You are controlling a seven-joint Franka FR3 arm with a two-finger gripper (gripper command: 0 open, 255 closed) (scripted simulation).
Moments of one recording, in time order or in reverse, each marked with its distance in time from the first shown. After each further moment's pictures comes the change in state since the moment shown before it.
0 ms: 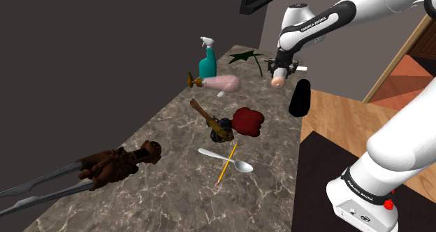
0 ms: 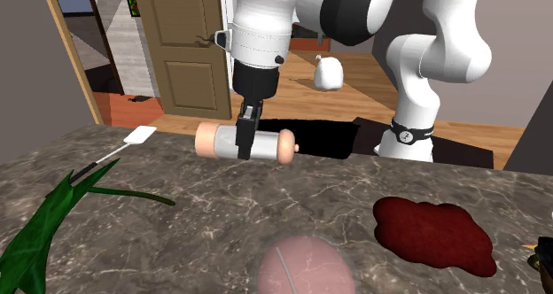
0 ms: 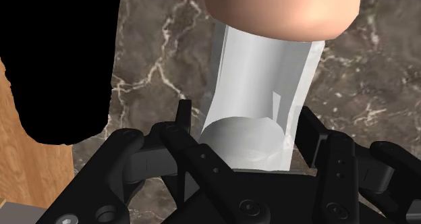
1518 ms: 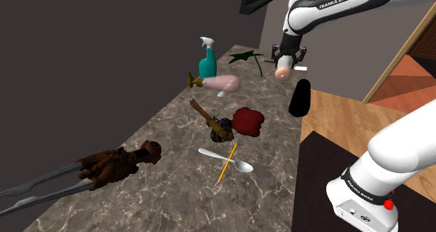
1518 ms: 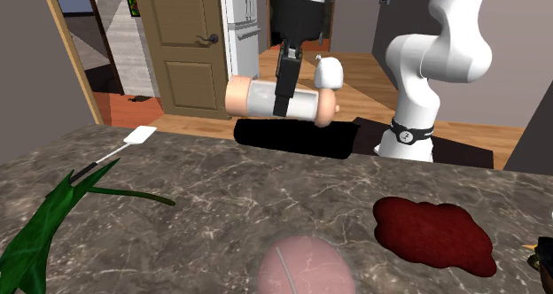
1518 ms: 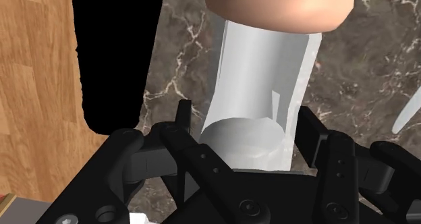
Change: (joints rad) arm 0.041 -0.242 0.049 -0.033 0.033 -0.219 0.036
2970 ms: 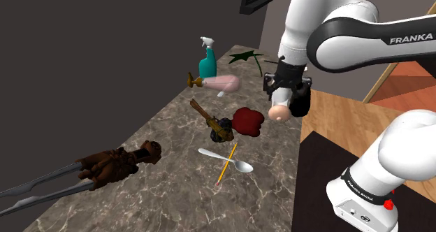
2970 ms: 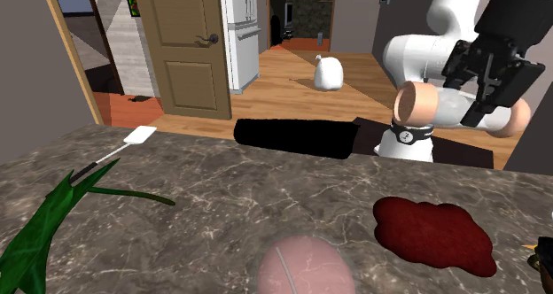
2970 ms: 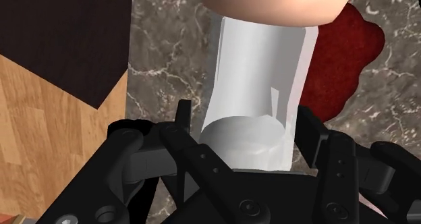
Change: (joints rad) arm 0.264 -0.478 0.317 -0.347 0.219 -0.183 0.405
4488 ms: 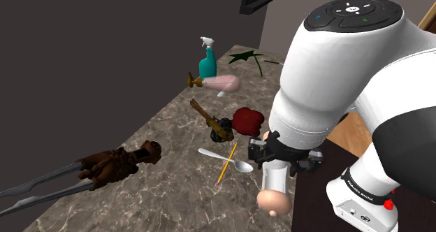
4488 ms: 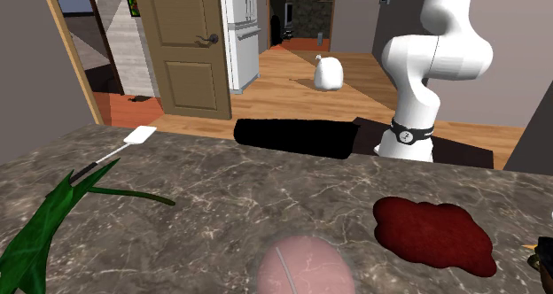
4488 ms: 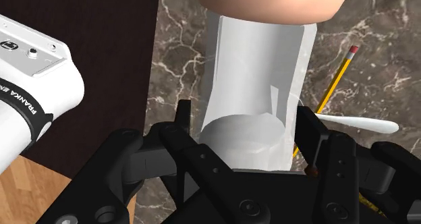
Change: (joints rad) arm 0.192 0.030 0.463 0.171 0.278 -0.125 0.510
